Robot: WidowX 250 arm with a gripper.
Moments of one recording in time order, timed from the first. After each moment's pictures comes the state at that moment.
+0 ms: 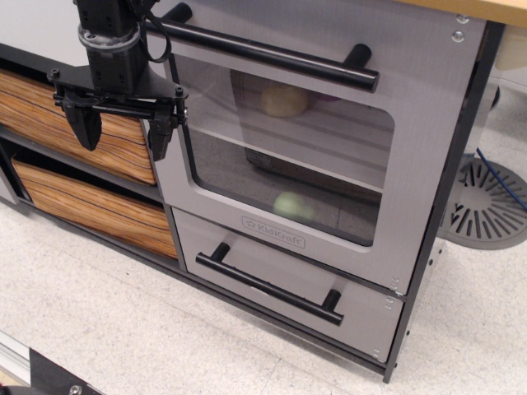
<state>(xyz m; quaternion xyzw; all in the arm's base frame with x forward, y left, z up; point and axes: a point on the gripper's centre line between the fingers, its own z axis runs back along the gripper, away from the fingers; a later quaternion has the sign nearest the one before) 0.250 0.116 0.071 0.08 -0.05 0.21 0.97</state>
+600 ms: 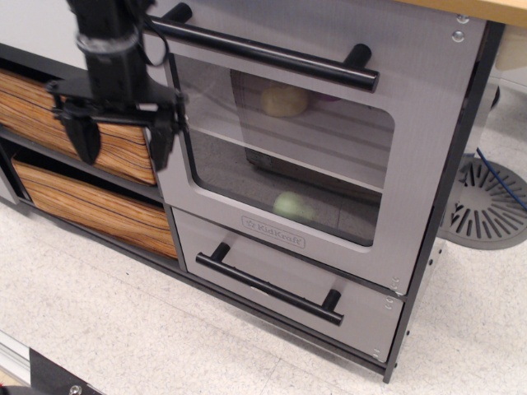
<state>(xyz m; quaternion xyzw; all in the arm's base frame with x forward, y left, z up) 0.237 0.109 0.086 0.03 -0.03 0.25 0.97</state>
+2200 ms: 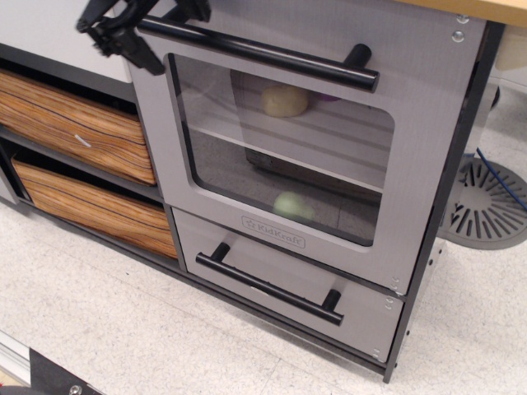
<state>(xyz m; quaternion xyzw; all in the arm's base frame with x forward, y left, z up) 0.303 0.091 0.141 -0.19 -0.11 0.62 0.76</state>
